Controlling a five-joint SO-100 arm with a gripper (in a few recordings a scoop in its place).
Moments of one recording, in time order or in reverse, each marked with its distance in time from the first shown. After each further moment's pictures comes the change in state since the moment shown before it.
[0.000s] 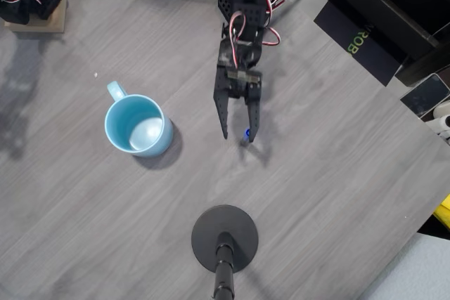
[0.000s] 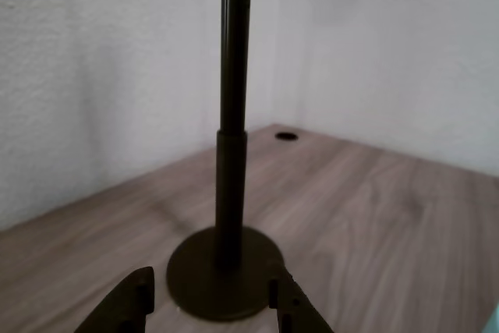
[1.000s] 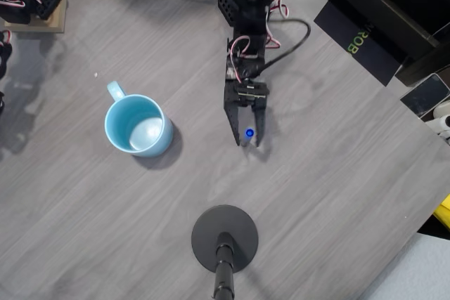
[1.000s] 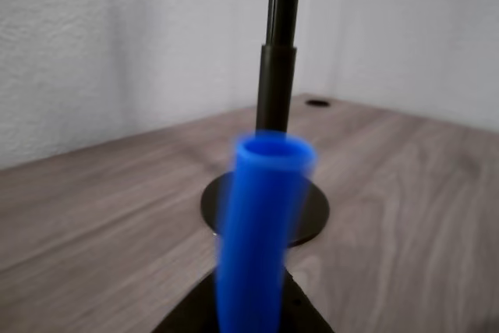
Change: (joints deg) arm -4.4 -50.2 -3.7 -42.3 0.4
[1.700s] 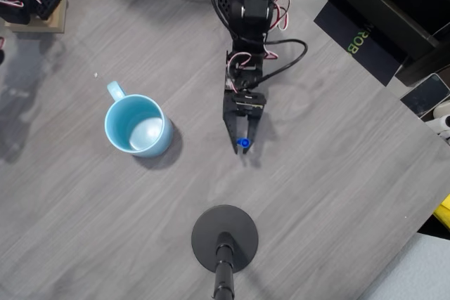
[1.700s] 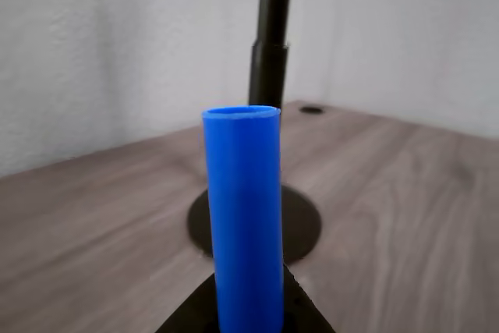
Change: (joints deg) arm 1.8 2.4 -3.8 1.2 -0.4
